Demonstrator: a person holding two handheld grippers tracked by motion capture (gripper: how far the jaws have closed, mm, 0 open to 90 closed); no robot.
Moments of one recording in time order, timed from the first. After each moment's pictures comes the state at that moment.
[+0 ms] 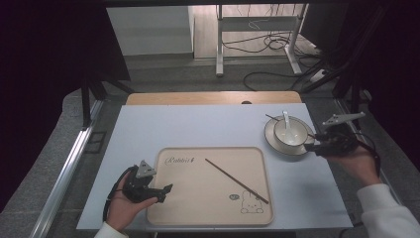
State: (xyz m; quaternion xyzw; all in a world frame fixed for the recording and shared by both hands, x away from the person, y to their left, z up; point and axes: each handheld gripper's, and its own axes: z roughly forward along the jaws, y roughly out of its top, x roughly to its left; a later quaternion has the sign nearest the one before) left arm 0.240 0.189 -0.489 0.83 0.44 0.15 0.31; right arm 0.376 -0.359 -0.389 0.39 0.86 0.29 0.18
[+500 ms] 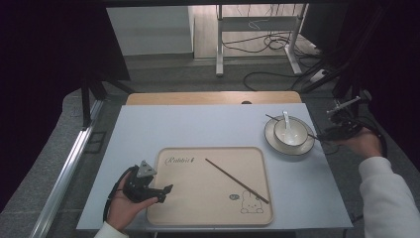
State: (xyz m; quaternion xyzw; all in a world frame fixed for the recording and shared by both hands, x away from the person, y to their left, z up) left arm 0.242 0.190 -0.492 0.83 0.44 0.14 0.31; right arm 0.455 -0.407 -0.417 0.42 0.88 0.18 0.14
